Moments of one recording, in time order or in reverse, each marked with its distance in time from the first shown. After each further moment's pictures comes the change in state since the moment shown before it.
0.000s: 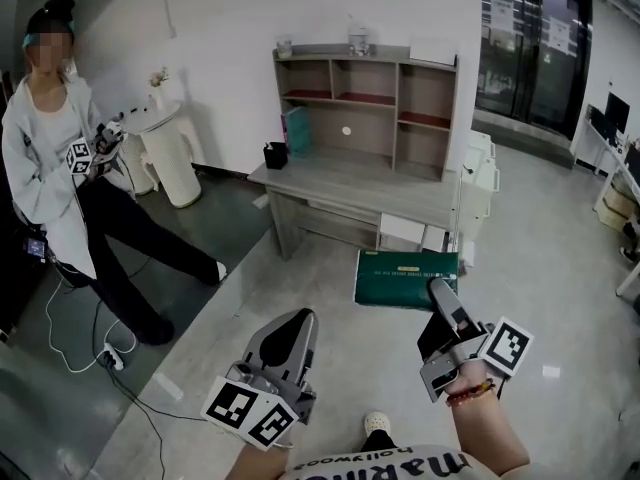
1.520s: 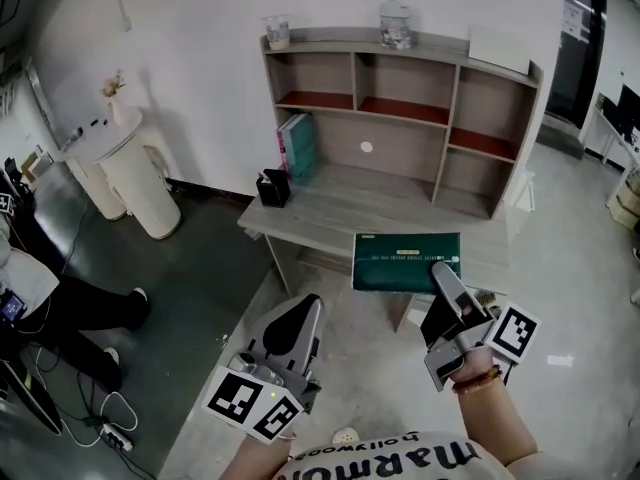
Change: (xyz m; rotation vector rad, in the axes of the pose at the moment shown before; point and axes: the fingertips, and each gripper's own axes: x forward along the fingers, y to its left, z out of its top) left arm 0.283 0.339 0.012 0.008 0.049 -0.091; right arm 0.406 -0.127 0.064 -0.036 -0.019 -0.024
